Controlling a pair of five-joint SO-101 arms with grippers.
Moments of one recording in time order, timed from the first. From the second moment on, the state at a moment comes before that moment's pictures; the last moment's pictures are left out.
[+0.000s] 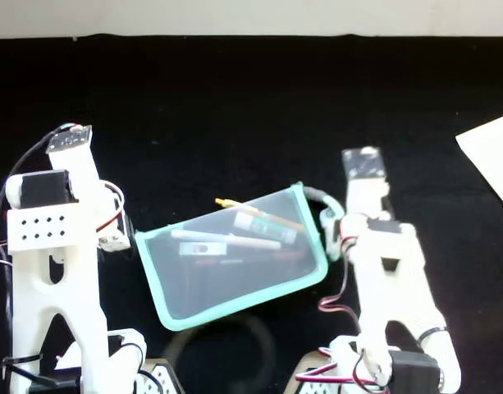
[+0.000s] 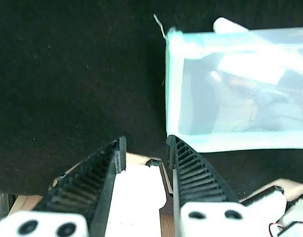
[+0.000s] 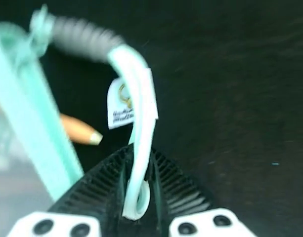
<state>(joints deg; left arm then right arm) -14.3 -31.1 25.4 94.9 -21.8 1.6 -23.8 53.7 41.6 7.8</state>
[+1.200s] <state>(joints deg) -14.3 -31.1 23.2 94.9 -21.8 -22.9 -23.8 -29.0 92.3 -1.9</state>
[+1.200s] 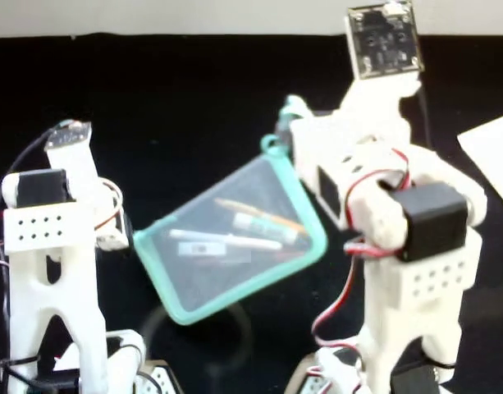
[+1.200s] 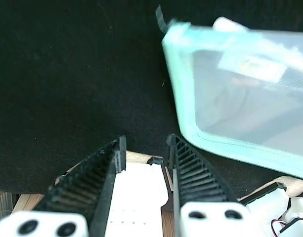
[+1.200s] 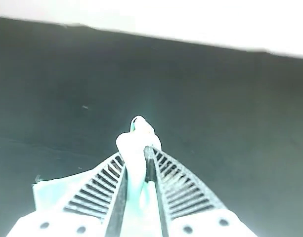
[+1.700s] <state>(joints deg) -14.2 -31.2 -2.1 99.9 -21.8 -39.1 -23.9 -43.7 92.3 -1.9</state>
